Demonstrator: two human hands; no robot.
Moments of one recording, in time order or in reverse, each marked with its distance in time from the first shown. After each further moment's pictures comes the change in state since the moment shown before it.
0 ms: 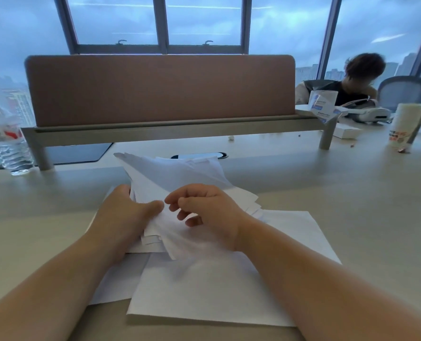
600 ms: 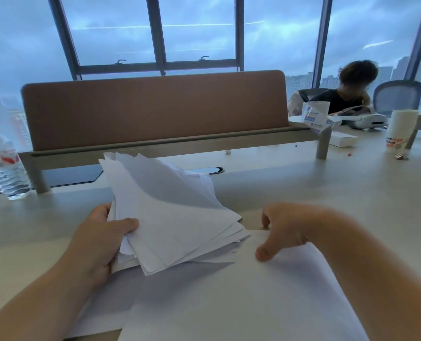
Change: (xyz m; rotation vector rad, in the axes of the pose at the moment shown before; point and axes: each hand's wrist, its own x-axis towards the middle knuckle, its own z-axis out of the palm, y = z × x) left_hand 0.021 -0.010 -0.007 -0.394 -0.018 -0.142; right_hand -0.044 -0.040 -0.116 -1.277 -0.028 0.627
